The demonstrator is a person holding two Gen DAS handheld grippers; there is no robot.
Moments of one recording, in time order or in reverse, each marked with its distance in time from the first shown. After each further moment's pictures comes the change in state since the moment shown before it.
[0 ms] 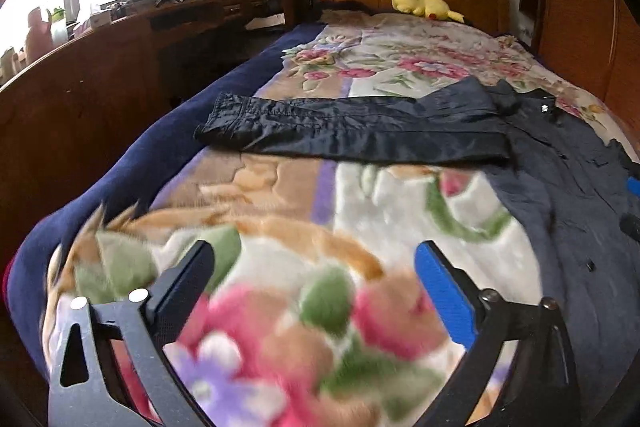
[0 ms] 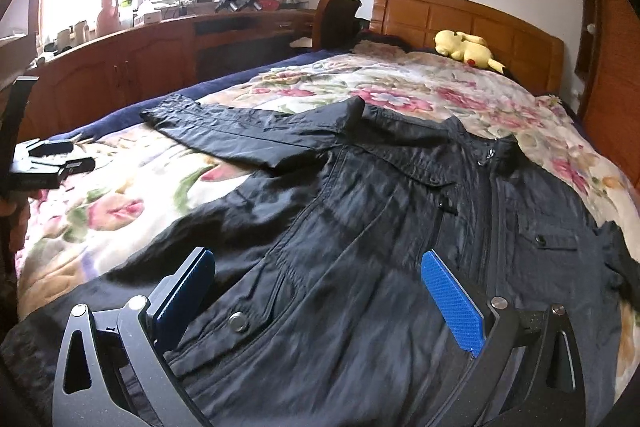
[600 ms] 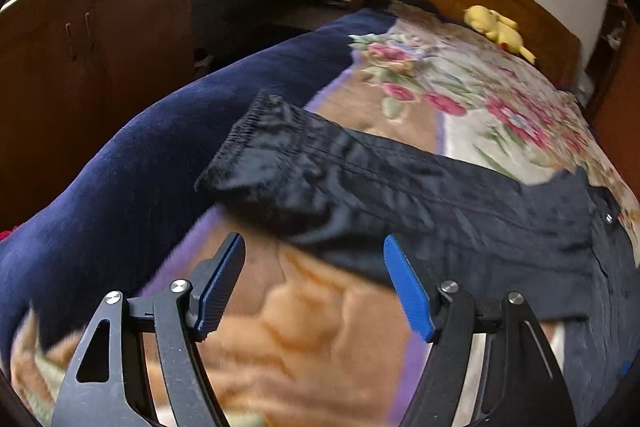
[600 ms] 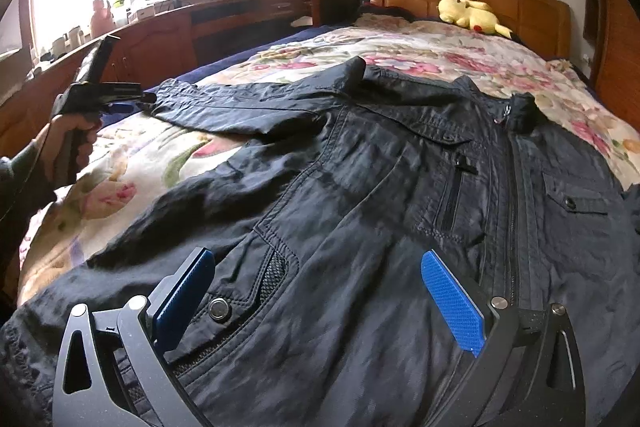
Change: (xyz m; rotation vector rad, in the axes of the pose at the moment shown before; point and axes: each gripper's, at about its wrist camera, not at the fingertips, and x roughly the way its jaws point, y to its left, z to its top) left arm 0.130 0.078 0.086 -0.284 0.085 0.037; right arm 0.031 -0.018 -0.014 0.078 0.073 0.065
